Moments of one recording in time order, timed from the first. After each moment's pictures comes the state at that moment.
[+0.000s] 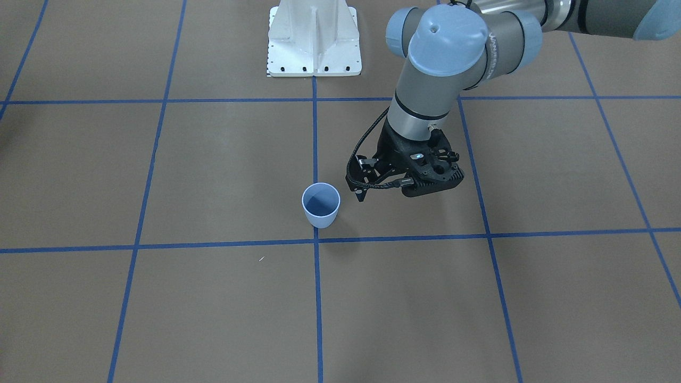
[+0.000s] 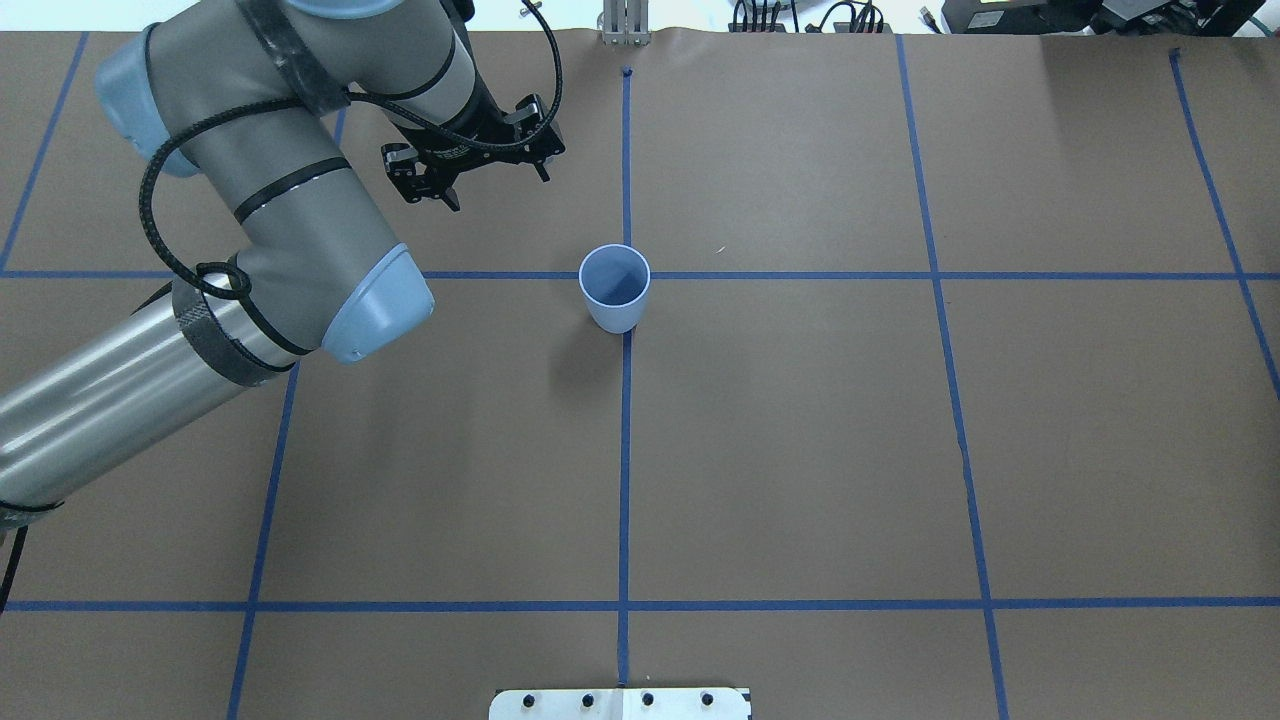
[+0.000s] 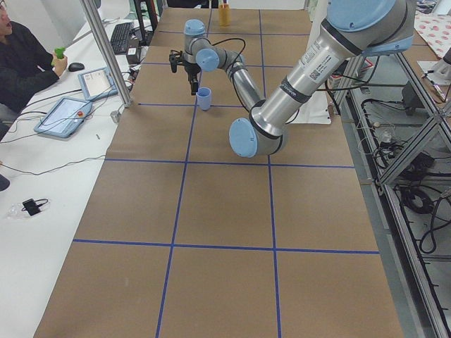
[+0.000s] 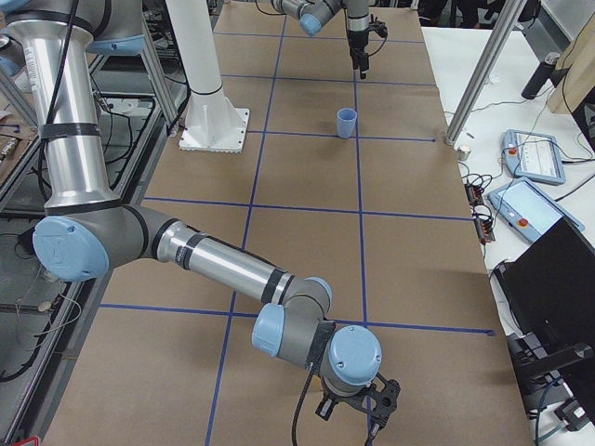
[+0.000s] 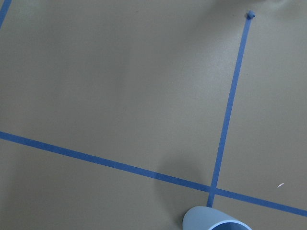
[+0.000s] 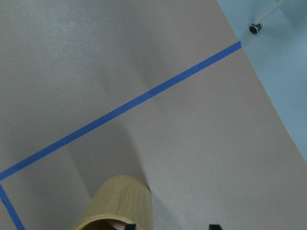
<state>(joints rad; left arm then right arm) -0.81 -2.38 -1.62 -1.56 -2.03 -1.33 1.81 -1.43 1.13 -1.48 2.29 0.20</state>
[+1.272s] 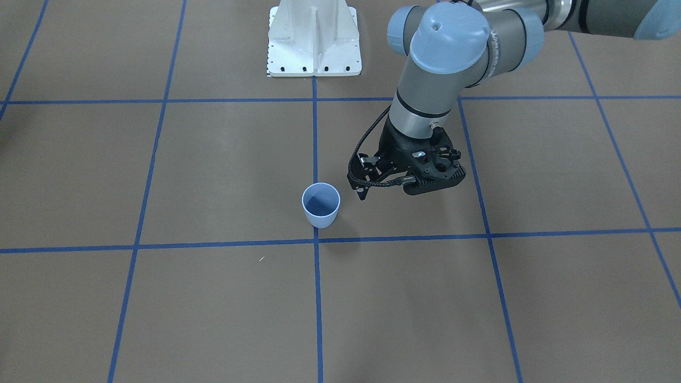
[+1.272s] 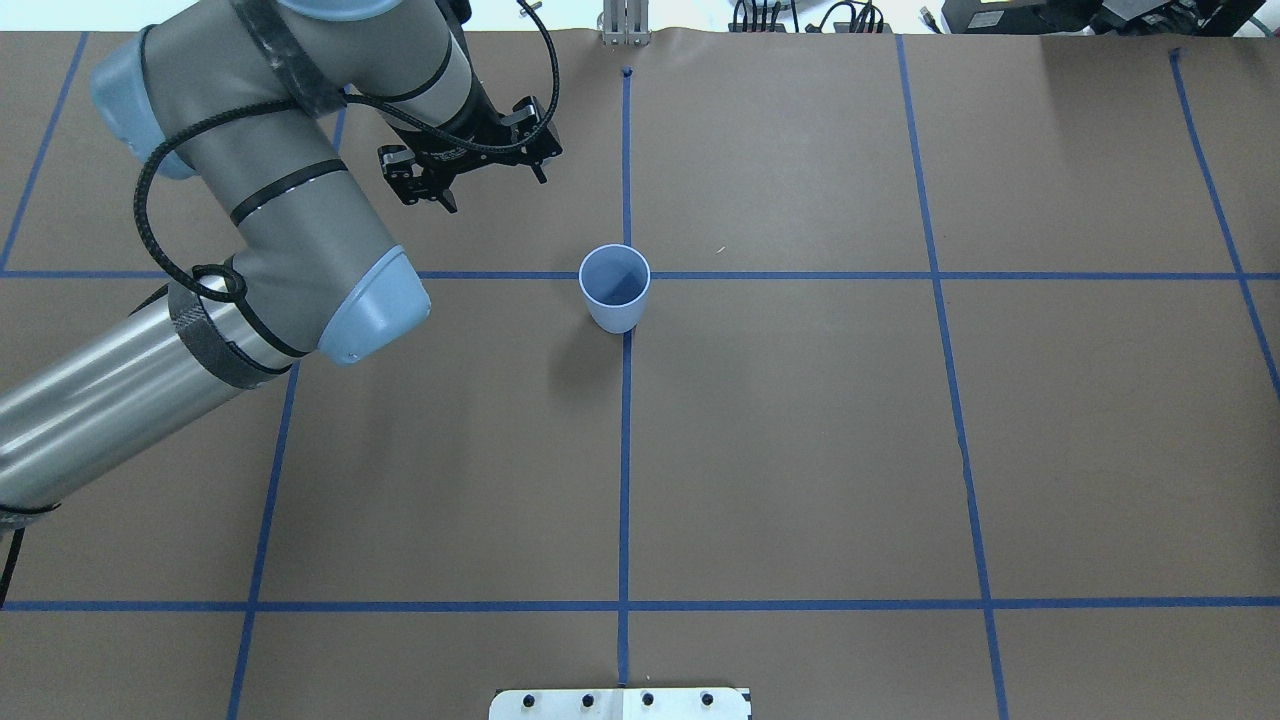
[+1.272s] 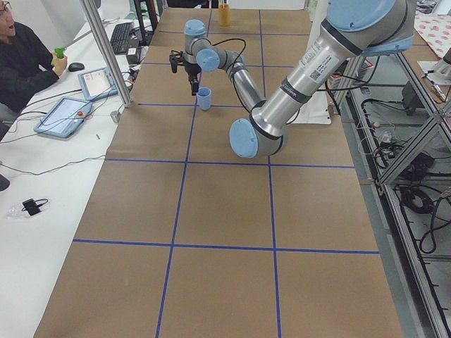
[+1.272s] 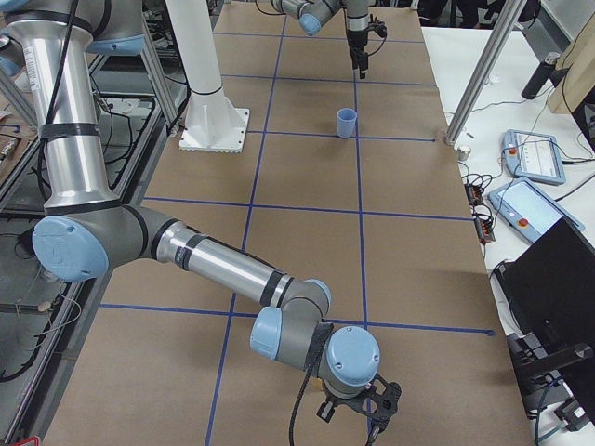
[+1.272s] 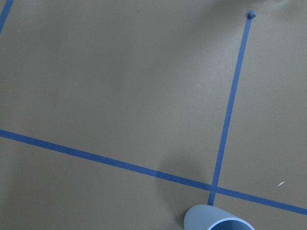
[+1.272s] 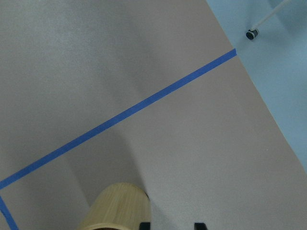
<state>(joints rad) -0.81 -2.38 -1.63 -1.55 -2.03 -1.33 1.81 -1.43 1.14 -1.45 2.29 0.23</state>
